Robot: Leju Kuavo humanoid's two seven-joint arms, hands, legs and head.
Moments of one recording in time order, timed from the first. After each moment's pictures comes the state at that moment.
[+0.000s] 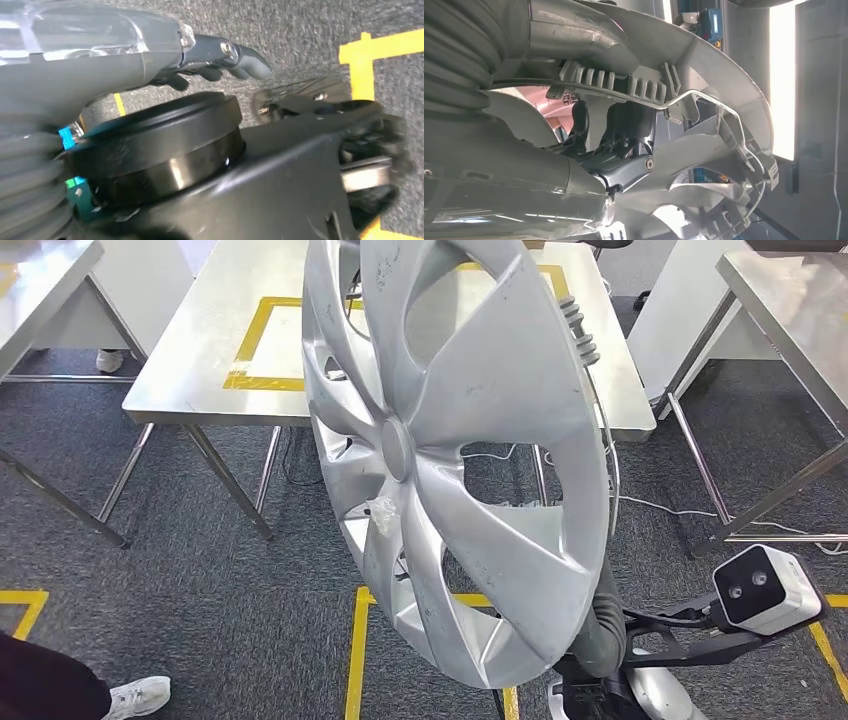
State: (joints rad) left arm -0.13 -0.01 -1.09 -0.22 0.83 0.24 0.02; right arm -0.21 -0.31 0.67 -2.13 -0.82 0.11 -0.32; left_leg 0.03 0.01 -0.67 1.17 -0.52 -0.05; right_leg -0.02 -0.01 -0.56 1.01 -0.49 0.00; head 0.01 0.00
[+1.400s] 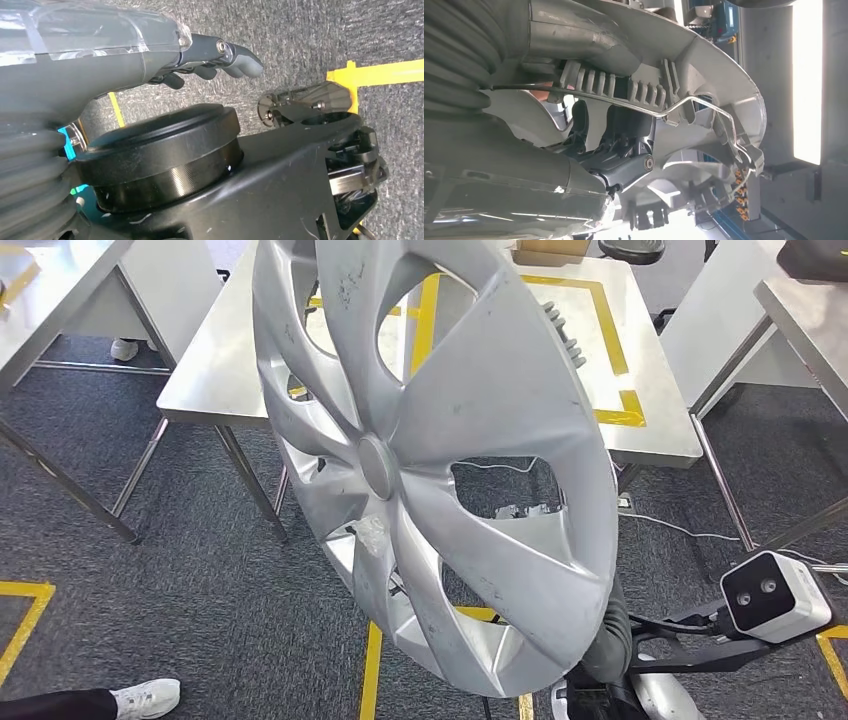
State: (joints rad) left arm -0.13 -0.01 -1.09 -0.22 0.83 0.24 0.02; right arm -0.21 -0.31 0.67 -2.13 -0.82 0.11 -0.32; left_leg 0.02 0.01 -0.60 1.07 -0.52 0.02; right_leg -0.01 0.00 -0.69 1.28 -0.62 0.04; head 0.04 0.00
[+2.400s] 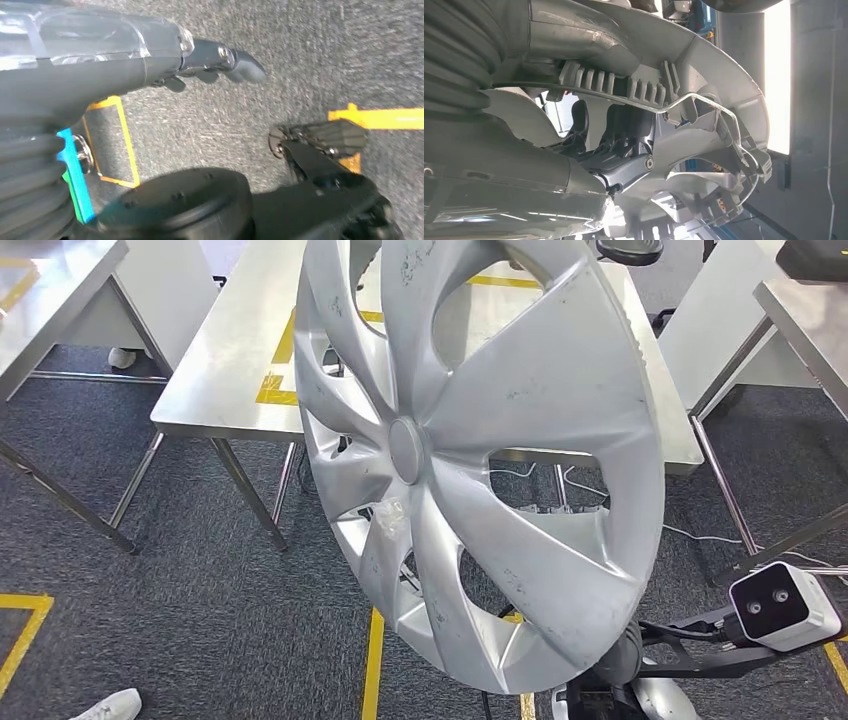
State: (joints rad) left arm -0.13 0.06 -1.09 -0.22 0.82 0.27 0.06; right arm -0.17 -0.30 0.64 -2.12 -0.83 0.15 -0.39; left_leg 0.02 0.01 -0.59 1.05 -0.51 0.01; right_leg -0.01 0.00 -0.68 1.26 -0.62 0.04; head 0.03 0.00
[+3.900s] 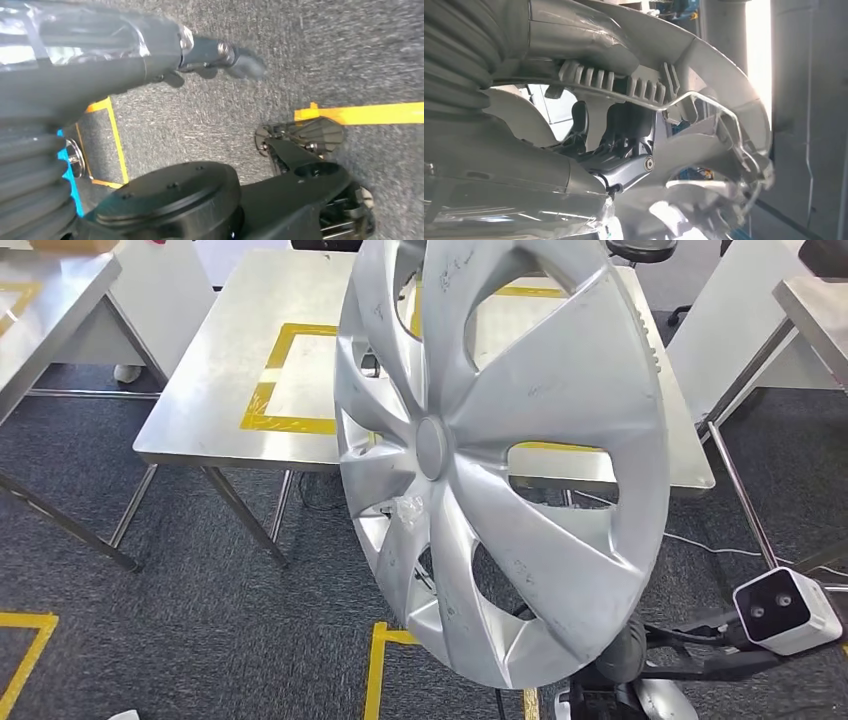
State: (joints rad) left arm -0.13 0.07 -1.09 -0.23 0.81 0.26 0.04; right arm -0.14 -0.28 0.62 -2.10 -0.83 0.16 -0.40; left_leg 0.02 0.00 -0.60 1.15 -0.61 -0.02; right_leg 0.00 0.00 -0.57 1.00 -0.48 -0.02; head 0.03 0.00
